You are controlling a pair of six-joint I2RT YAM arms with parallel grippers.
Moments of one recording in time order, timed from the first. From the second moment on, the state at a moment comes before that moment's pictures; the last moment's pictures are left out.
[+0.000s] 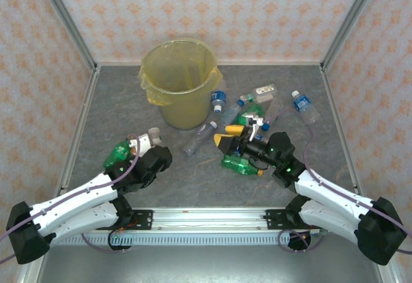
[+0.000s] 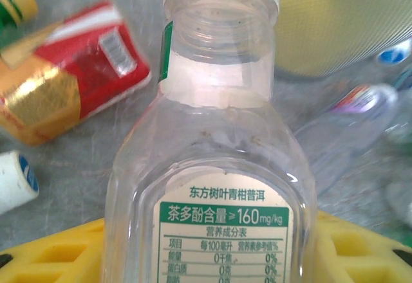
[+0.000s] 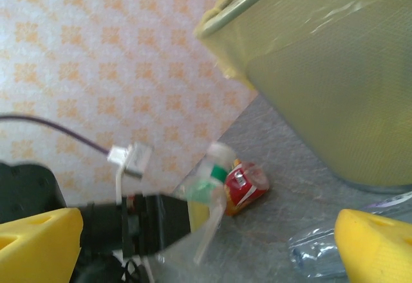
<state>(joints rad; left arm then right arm) -0.84 0.81 0.60 -0.69 -0.56 -1.13 0.72 0.91 0.42 0.47 -0.35 0.67</state>
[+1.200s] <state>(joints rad) -0.53 1.57 1.71 -0.52 -0.59 -0.49 0.93 0.74 0.54 0.13 -0.11 0.68</state>
